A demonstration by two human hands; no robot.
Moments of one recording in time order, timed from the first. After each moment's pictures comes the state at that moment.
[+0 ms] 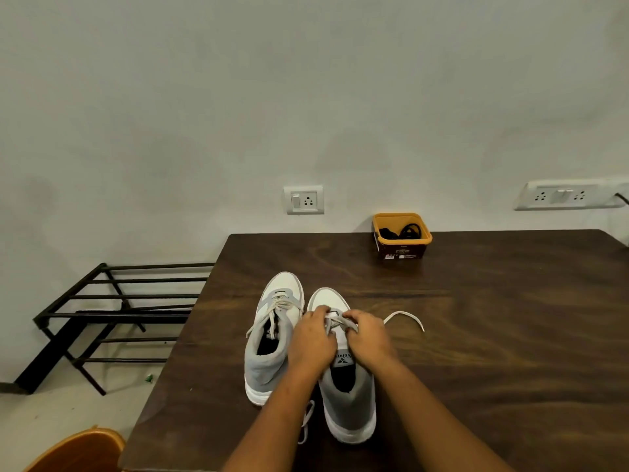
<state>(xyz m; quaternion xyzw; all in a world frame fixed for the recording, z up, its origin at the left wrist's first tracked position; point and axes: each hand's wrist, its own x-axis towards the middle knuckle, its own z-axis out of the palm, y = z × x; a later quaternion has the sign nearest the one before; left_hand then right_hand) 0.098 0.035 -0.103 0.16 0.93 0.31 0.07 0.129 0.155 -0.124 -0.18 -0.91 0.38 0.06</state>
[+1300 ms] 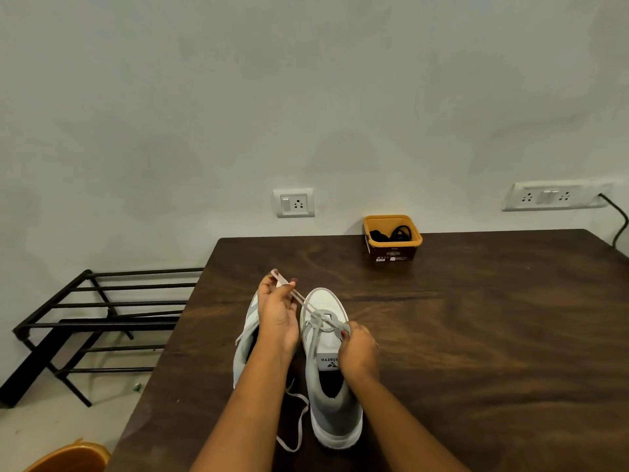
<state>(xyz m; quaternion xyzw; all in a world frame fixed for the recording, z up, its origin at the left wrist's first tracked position) 0.060 0.034 -0.055 -0.11 0.41 0.90 0.10 0.133 0.133 -0.128 -0.32 -0.88 0.35 0.09</state>
